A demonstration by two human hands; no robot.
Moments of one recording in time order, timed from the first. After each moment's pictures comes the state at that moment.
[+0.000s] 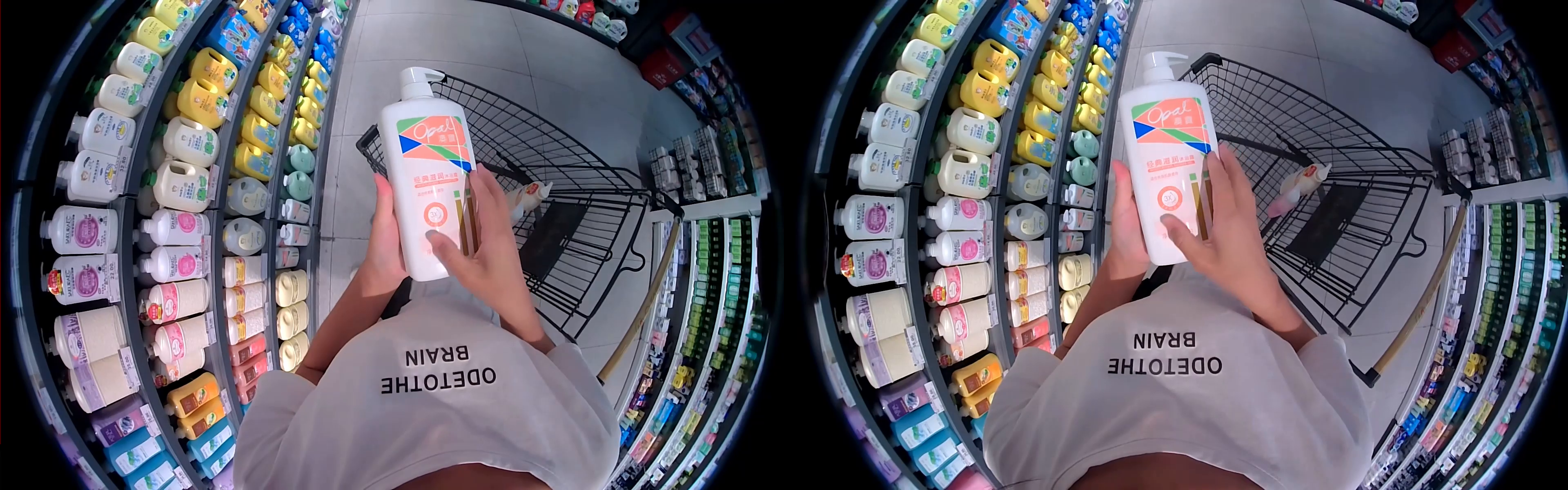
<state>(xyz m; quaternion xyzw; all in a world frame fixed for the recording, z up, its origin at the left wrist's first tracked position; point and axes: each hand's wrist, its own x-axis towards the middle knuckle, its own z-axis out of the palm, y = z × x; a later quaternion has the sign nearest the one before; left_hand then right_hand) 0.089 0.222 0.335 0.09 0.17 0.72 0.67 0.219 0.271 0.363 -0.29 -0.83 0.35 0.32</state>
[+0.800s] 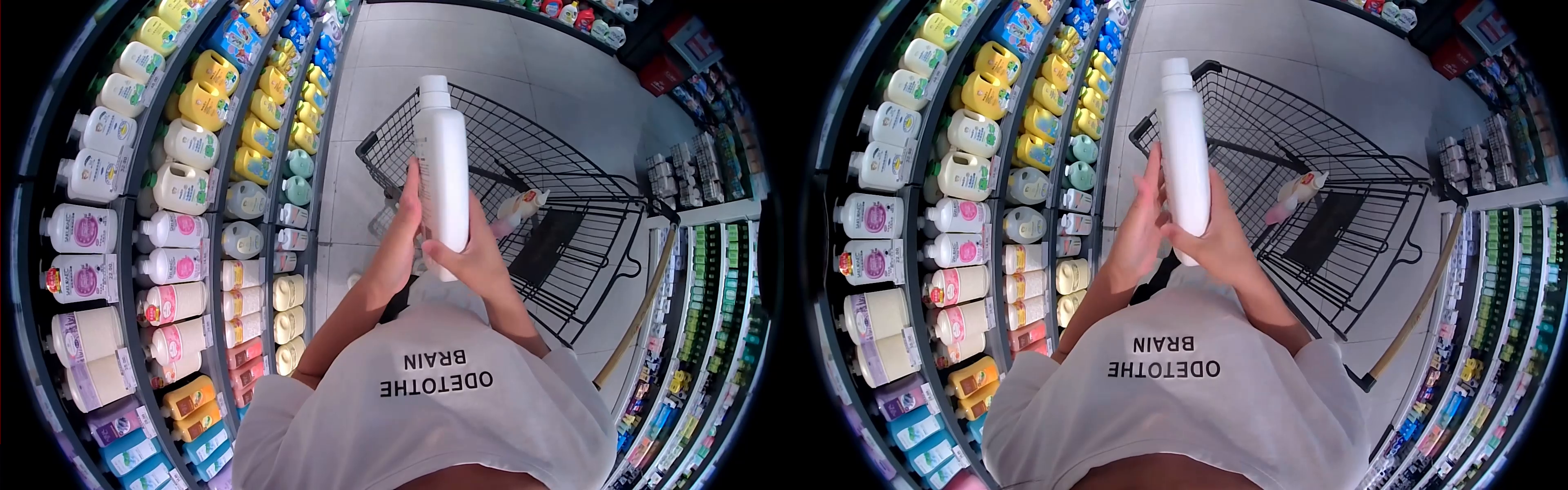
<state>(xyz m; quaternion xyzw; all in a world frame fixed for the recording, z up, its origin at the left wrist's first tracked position) 0.086 0.216 0.344 0.32 0.42 0.65 0.55 0.203 0.274 0.348 -0.25 -0.61 0.69 0.30</state>
